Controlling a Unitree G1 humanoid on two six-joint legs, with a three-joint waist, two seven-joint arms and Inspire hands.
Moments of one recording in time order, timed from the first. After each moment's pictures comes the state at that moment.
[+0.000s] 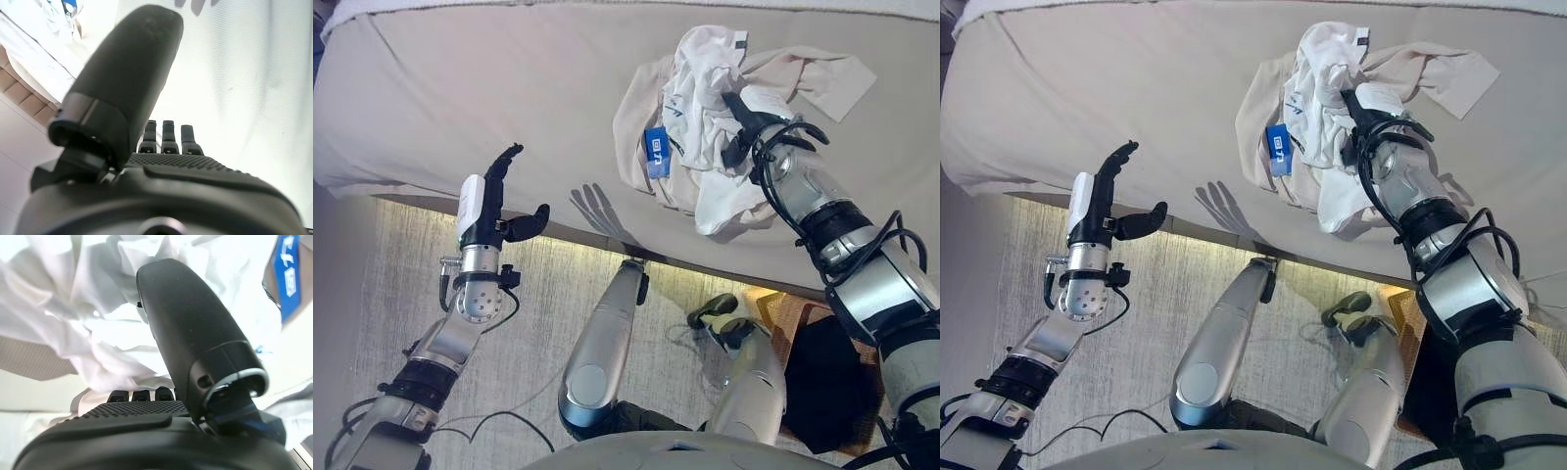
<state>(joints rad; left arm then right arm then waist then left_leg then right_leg) -0.18 0.65 -0.24 0.20 0.08 -0.24 0.51 -1.13 -0.60 0.63 0.89 -0.38 0.19 -0.02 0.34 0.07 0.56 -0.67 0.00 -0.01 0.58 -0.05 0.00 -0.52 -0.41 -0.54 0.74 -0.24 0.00</state>
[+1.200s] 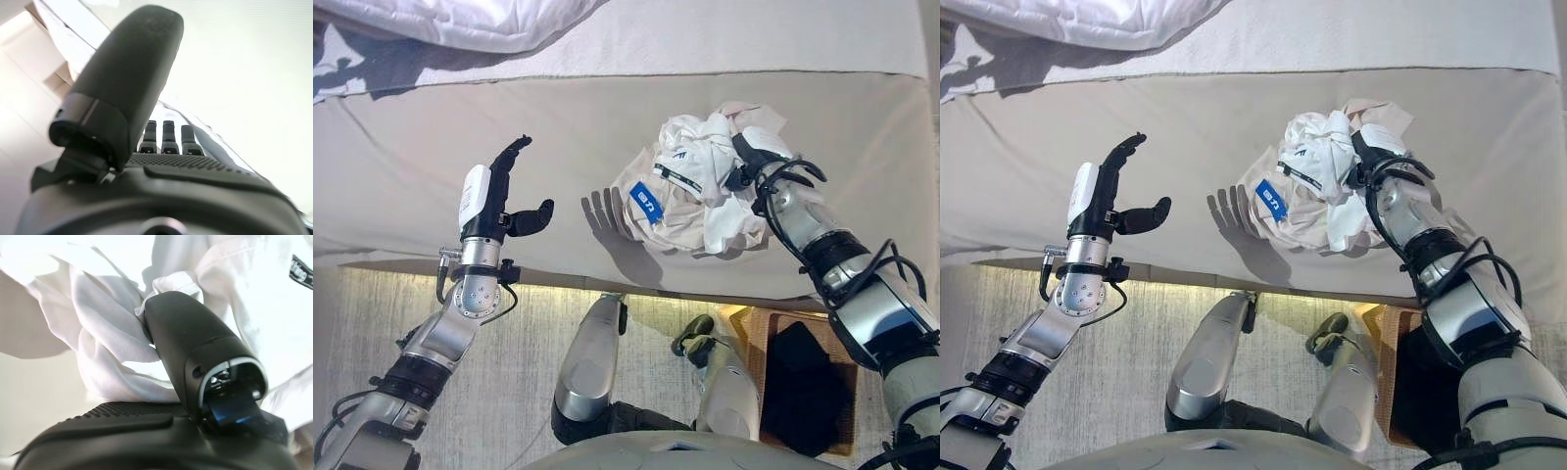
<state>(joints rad) -0.17 0.69 -0.27 0.14 0.08 -0.19 0.46 -0.90 -0.65 0.58 0.78 -0.30 0.16 -0.05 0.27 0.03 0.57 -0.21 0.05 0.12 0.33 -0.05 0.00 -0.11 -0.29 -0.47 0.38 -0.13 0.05</state>
